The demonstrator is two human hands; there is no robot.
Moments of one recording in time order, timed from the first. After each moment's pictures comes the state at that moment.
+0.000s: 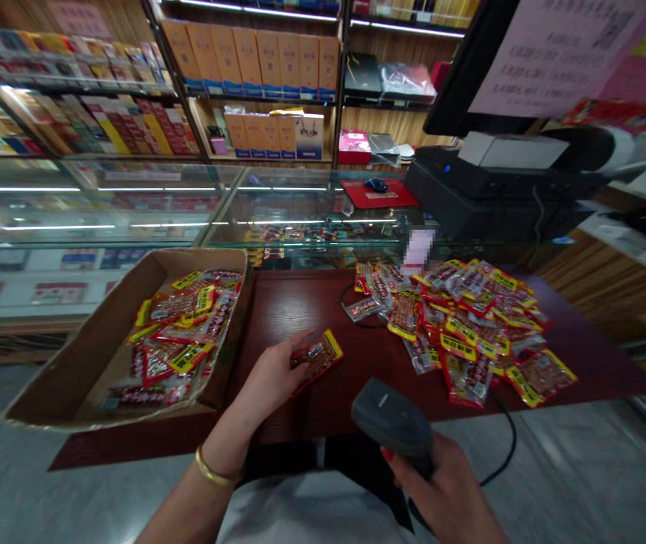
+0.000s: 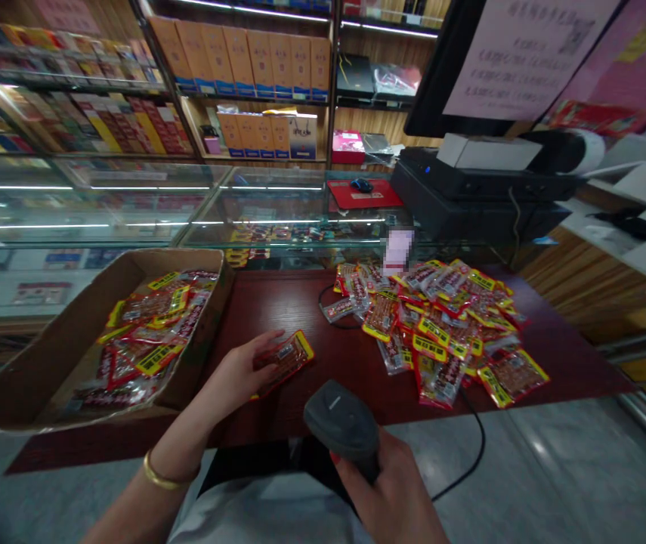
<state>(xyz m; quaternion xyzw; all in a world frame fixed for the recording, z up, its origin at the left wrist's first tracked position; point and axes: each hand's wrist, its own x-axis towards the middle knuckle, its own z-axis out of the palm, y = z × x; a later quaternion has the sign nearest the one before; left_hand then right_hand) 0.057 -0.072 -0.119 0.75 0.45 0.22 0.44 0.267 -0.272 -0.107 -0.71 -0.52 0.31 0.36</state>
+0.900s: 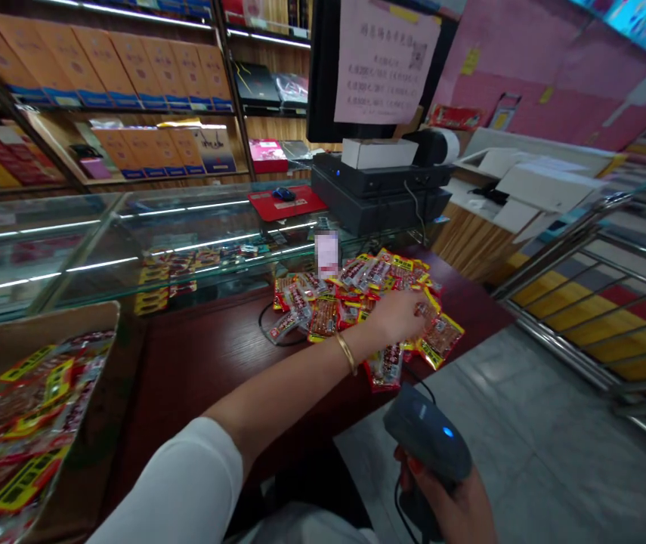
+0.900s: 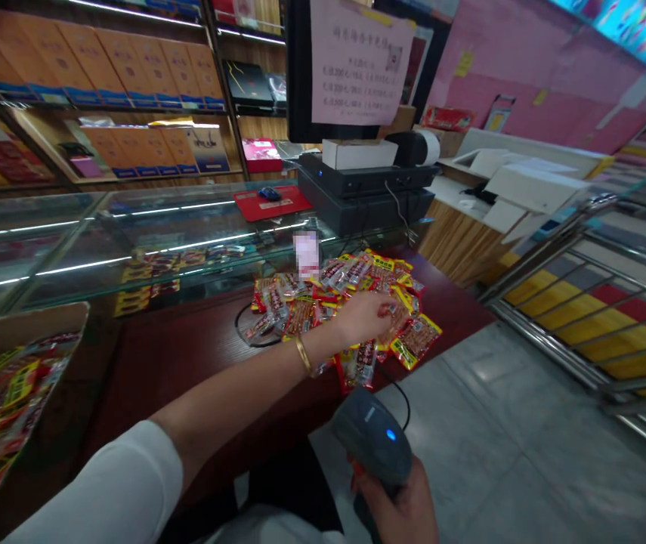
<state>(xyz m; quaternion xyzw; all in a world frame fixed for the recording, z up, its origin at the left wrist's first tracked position) 0.420 -0.108 -0.061 0.93 0.08 0.13 0.34 0.333 -0.347 -0.126 -0.78 -0.25 0.21 0.54</state>
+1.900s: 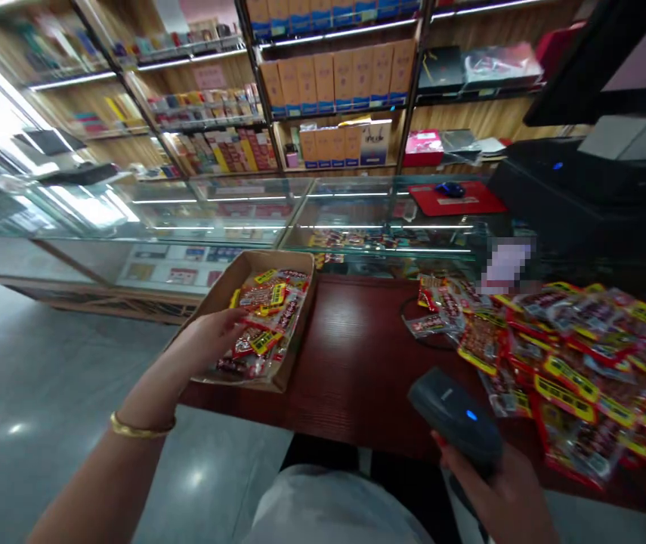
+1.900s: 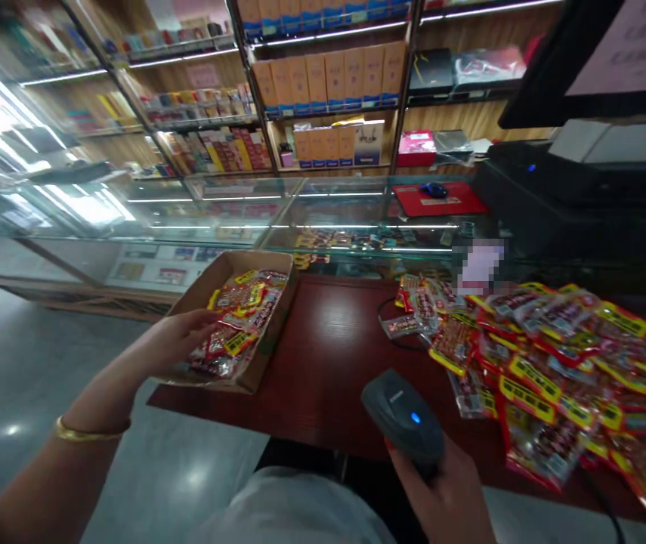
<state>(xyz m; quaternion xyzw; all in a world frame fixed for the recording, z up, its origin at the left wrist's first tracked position) -0.132 -0.026 -0.036 0.74 0.66 0.00 0.12 0.284 -0.237 -0.140 -0.68 -0.55 0.26 0.41</state>
